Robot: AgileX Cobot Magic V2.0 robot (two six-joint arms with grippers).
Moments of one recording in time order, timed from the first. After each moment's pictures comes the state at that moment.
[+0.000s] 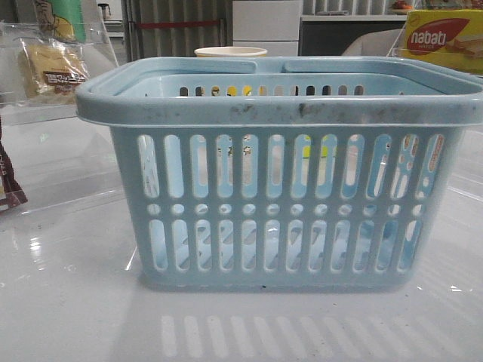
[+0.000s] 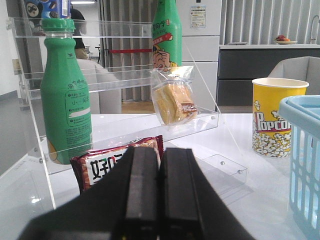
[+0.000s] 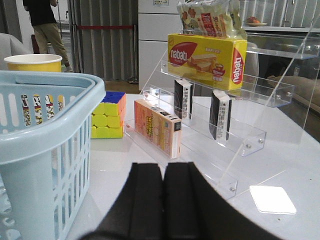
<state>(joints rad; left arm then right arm) -0.04 0.00 0.01 0.00 -0.01 0.02 -0.02 -0.01 0.03 0.04 0.00 -0.01</state>
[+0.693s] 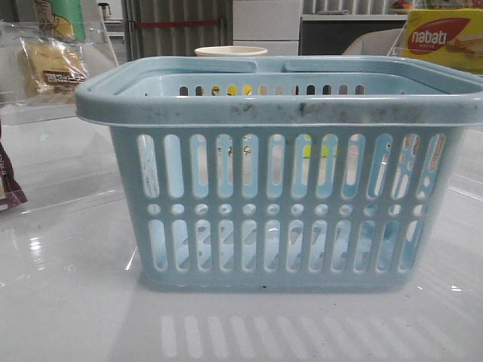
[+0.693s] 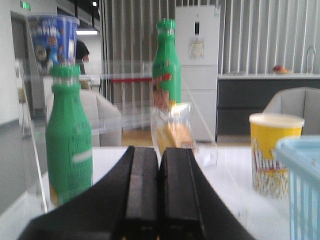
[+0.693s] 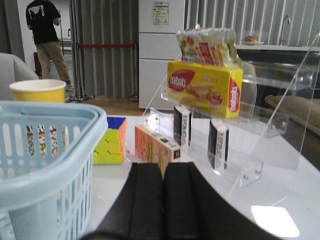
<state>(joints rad) -0.04 0.00 -0.08 0.00 -0.06 0.02 -0.02 -0.01 -0.07 0.04 0.02 -0.01</state>
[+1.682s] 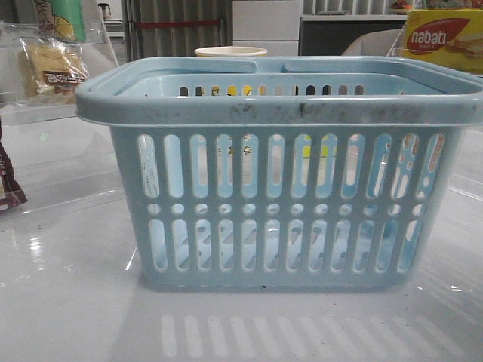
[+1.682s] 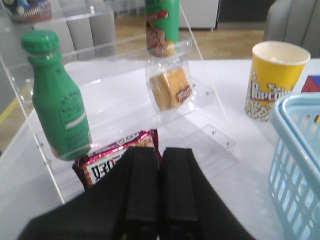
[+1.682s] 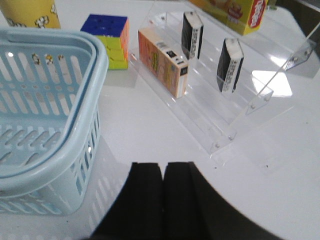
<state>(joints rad) -0.04 0.54 -0.71 0.00 0.59 0.02 -0.02 0.56 -0.65 0.04 0.63 -0.01</state>
